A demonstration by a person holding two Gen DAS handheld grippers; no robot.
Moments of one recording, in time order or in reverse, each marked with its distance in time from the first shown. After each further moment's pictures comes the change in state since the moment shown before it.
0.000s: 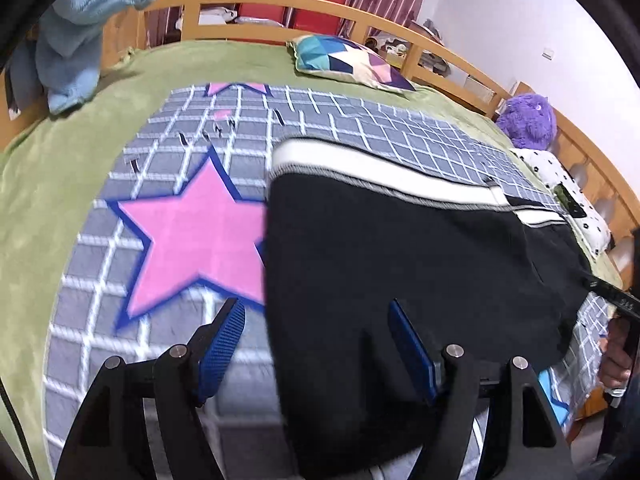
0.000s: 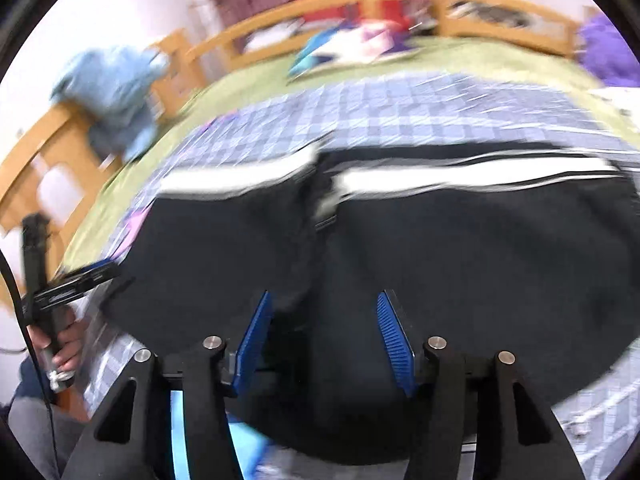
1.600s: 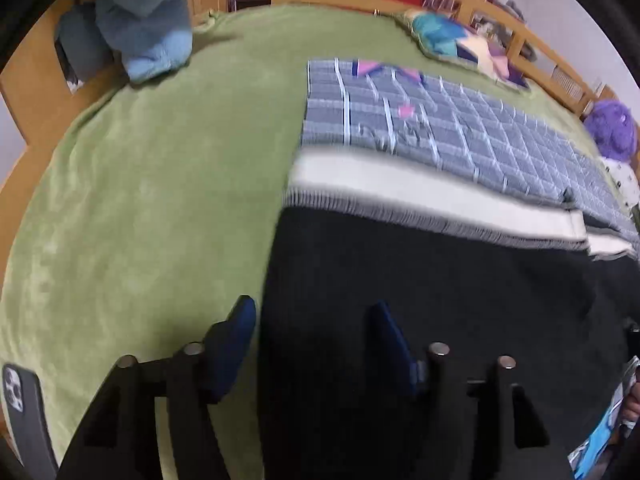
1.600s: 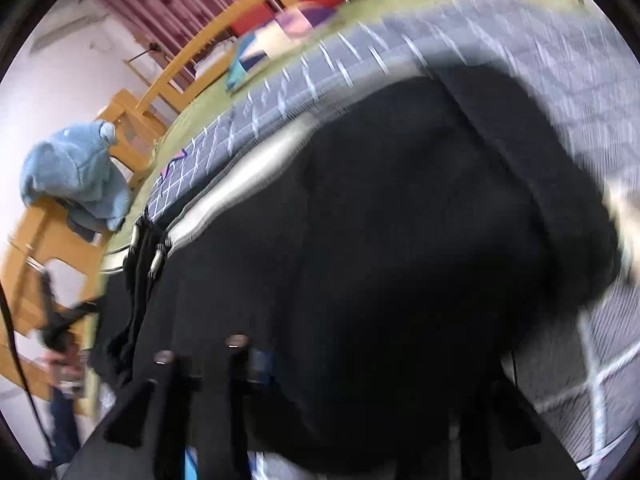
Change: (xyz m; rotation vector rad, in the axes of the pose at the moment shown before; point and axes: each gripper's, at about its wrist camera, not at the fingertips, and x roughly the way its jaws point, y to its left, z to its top) left arm 0.021 0.127 0.048 -0.091 0.156 0.246; right arm 0.063 -0.056 -0.014 0.353 0.073 0.170
